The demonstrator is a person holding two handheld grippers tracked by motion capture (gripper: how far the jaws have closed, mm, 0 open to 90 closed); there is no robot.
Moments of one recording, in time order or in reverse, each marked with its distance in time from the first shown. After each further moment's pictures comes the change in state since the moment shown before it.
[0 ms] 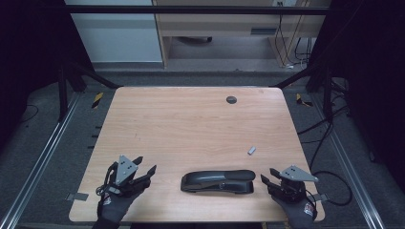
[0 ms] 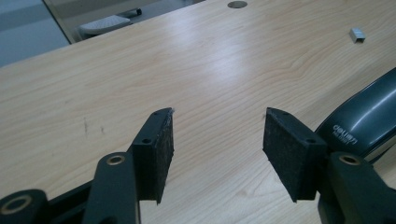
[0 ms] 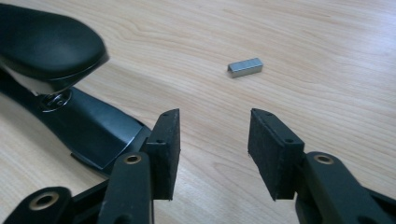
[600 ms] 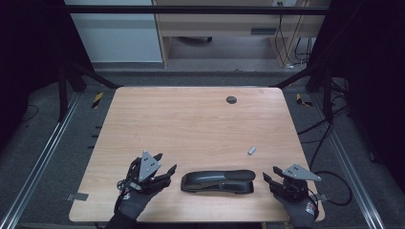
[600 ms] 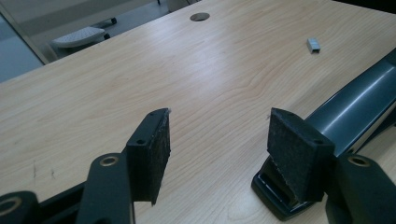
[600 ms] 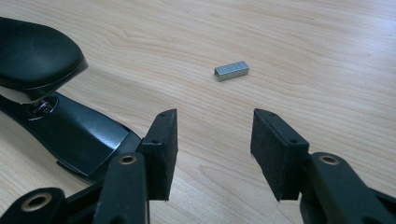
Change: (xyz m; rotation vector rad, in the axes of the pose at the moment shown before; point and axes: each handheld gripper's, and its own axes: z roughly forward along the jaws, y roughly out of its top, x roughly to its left) left arm -0.038 0.030 0.018 -0.001 -0.078 0.069; right arm -0.006 0.000 -0.001 -0.014 -0.021 0.016
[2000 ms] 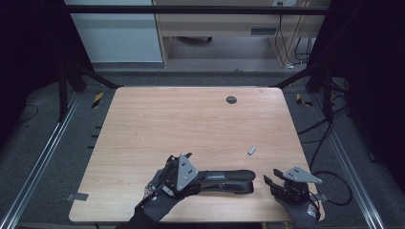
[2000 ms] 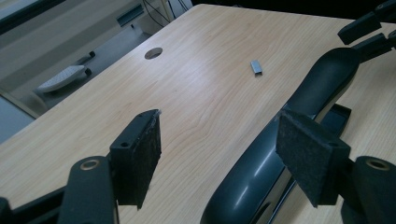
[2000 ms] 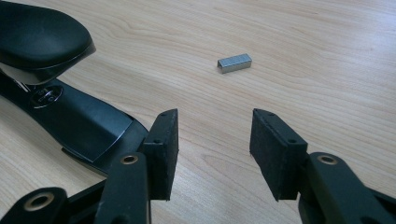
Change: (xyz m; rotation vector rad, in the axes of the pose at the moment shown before) left arm -0.071 0.052 0.012 -0.010 -0.065 0.222; right arm 0.002 -0.005 -0.004 0.015 0.005 -0.010
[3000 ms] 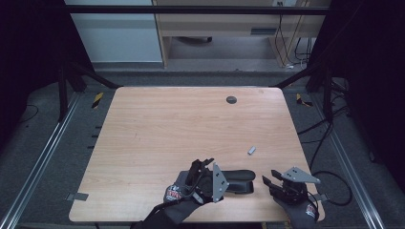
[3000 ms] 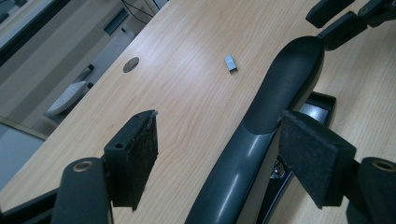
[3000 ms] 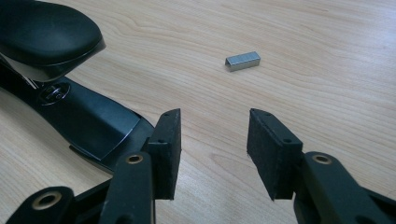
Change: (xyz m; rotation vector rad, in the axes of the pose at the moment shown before) left arm -0.050 0.021 0.033 0.070 0.003 0.204; right arm 0.003 0.000 0.002 0.009 0.026 -0.001
